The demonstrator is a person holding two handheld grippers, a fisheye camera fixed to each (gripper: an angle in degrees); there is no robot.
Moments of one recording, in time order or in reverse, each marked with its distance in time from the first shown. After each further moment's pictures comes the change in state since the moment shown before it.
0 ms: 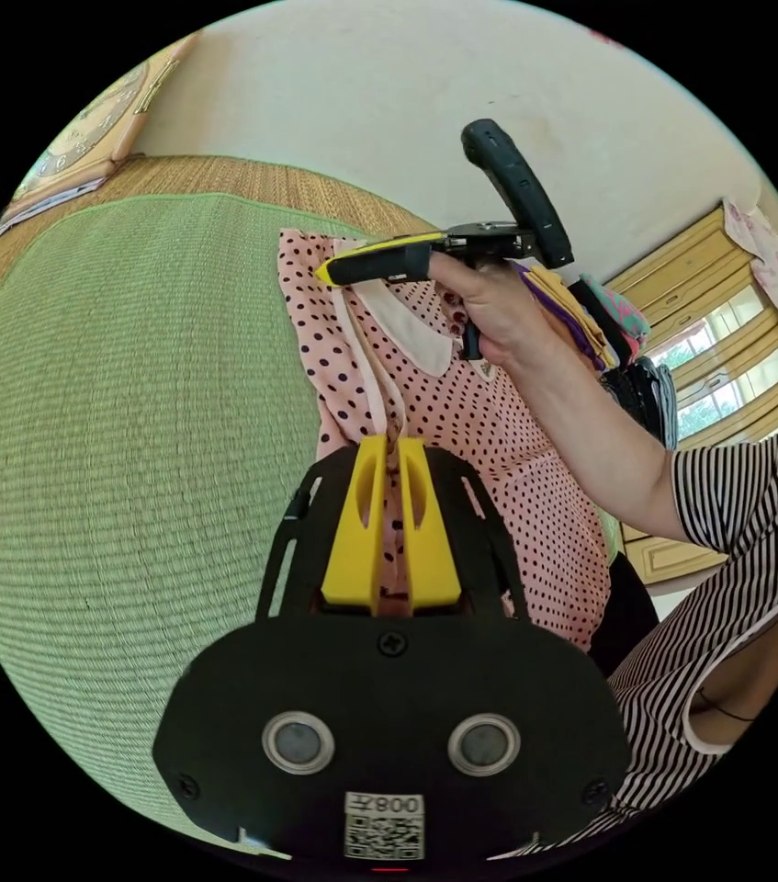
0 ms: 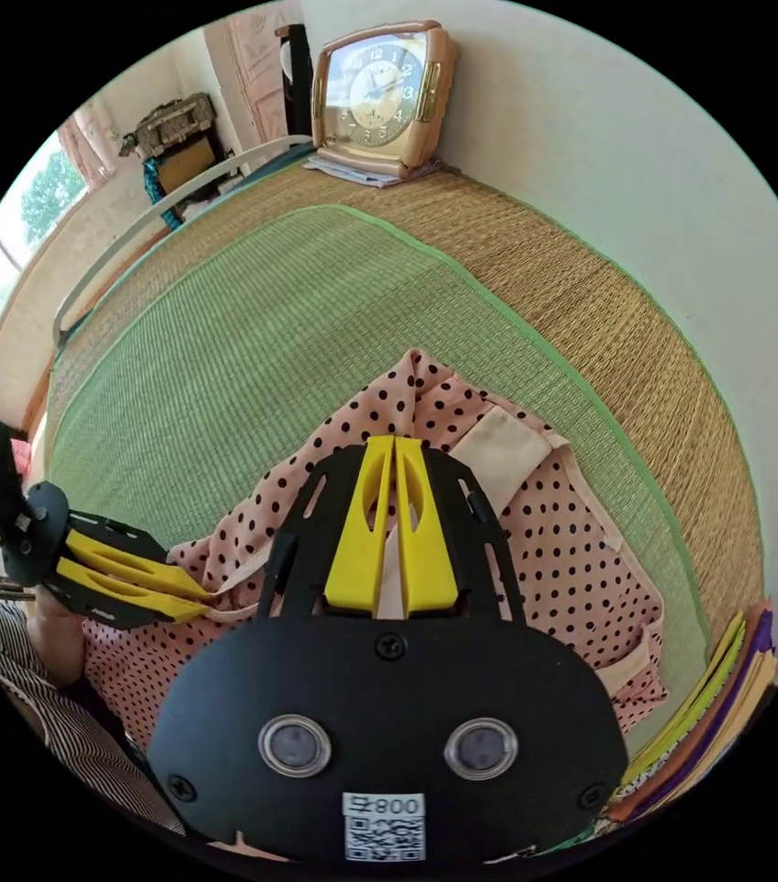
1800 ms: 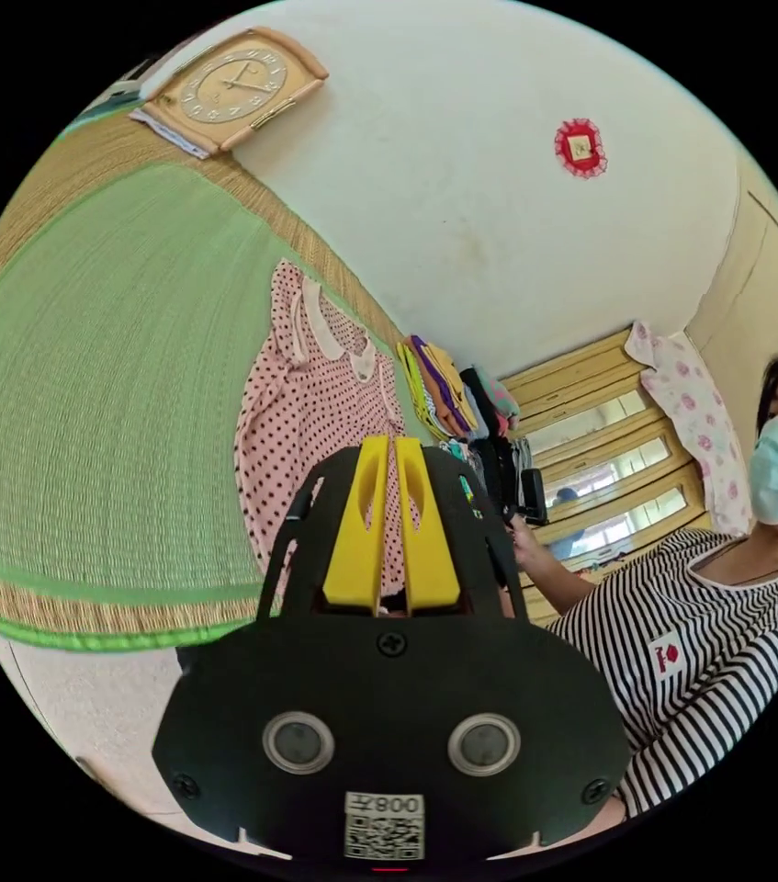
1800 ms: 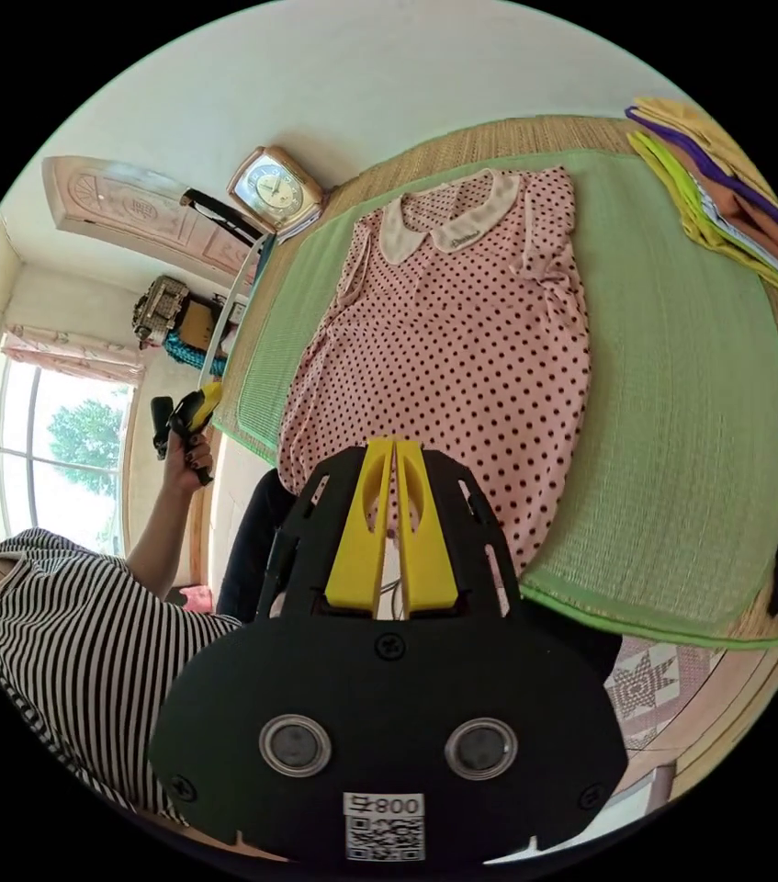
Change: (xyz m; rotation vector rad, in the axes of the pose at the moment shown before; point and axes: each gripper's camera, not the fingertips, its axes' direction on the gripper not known) left arm 0.058 0.317 -0.157 0.276 0.399 -0.284; right arm -0.016 0.604 -0.134 0.062 -0.470 0.682
